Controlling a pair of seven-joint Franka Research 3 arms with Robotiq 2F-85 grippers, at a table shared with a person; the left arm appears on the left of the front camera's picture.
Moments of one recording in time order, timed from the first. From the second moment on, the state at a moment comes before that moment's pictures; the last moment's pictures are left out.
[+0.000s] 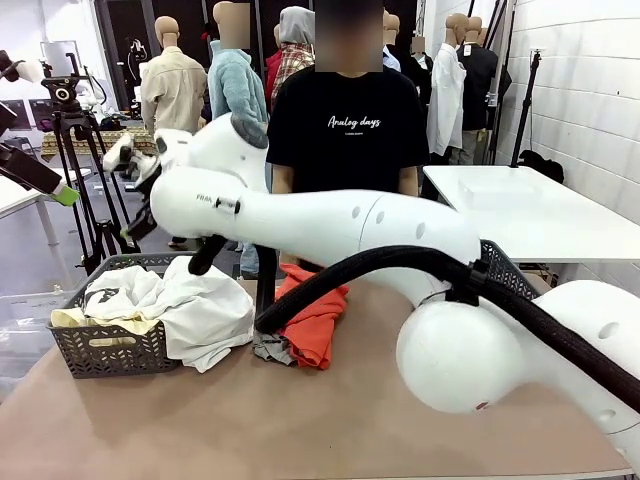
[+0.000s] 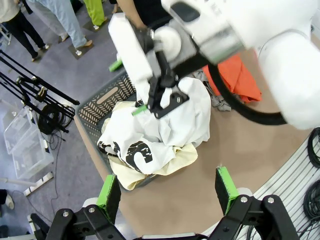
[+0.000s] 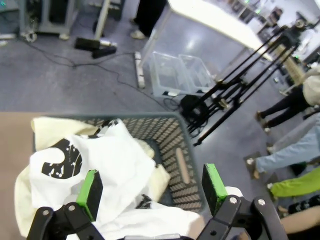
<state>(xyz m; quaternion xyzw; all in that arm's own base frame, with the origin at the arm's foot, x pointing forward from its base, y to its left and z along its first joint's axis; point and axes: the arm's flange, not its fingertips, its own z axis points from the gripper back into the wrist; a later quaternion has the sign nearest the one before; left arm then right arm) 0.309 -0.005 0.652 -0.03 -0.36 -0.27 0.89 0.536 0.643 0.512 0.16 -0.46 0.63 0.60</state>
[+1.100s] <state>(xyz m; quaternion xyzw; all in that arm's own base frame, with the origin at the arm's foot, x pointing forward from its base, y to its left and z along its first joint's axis) 0.309 -0.005 0.652 -0.03 -0.36 -0.27 0.89 0.551 0.564 0.641 0.09 -0.42 0.55 0.71</state>
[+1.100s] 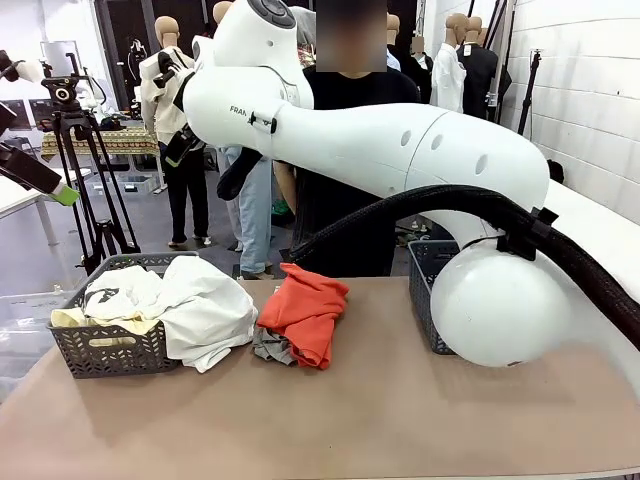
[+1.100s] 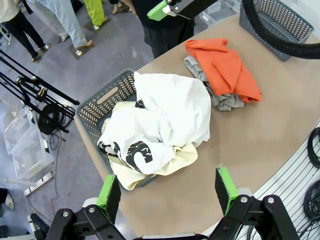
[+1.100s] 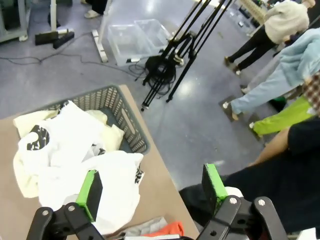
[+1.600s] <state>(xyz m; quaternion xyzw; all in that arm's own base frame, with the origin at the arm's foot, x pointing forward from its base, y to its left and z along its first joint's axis) 0.309 -0.004 0.652 -0.03 -0.36 -0.27 0.89 0.582 0.489 0.674 0.11 -0.36 0.45 0.81</state>
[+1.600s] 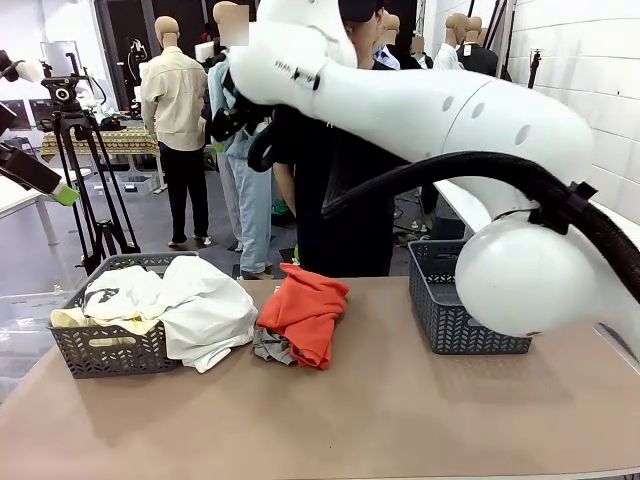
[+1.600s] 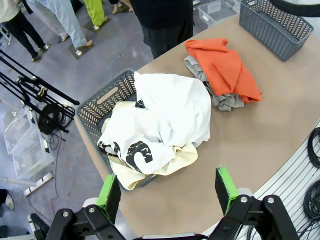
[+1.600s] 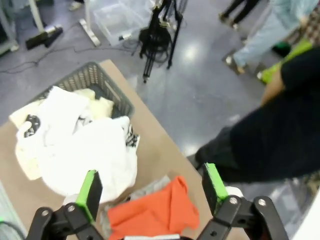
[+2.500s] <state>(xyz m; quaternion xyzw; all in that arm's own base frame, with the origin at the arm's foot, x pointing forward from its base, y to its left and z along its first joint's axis) 0.309 -0.004 0.652 -0.03 -0.36 -0.27 0.89 0.497 0.361 0.796 0.06 -0.20 0.27 0.94</state>
